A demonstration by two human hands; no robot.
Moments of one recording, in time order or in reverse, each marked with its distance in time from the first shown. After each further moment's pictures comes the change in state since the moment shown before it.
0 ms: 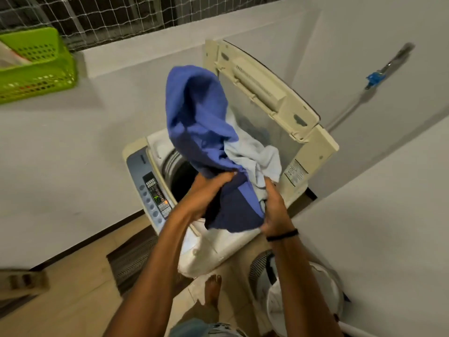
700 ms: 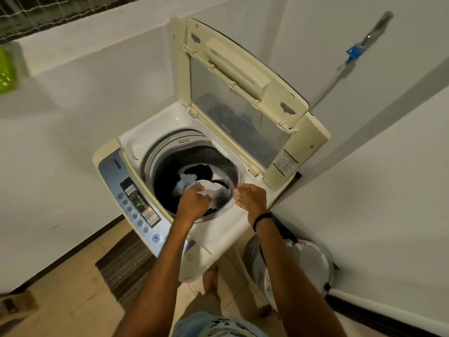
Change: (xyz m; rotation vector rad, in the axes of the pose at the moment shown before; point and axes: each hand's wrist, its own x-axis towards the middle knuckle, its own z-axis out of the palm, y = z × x) left_hand 0.071 -0.099 -0.027 0.693 0.095 -0.282; right_hand 0.078 0.052 -0.054 -0.489 0.464 0.115
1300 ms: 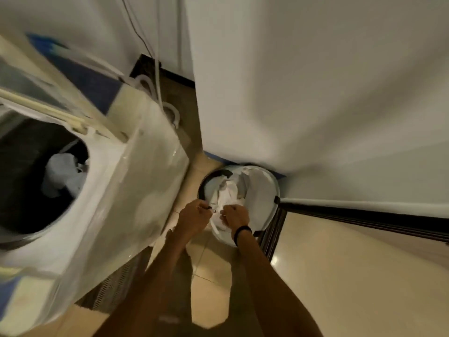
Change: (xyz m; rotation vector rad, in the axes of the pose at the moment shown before) left_hand -0.041 -0.041 0.360 0.391 -0.503 -0.007; right_hand 0.043 0.293 -0.260 0.056 0.244 0.496
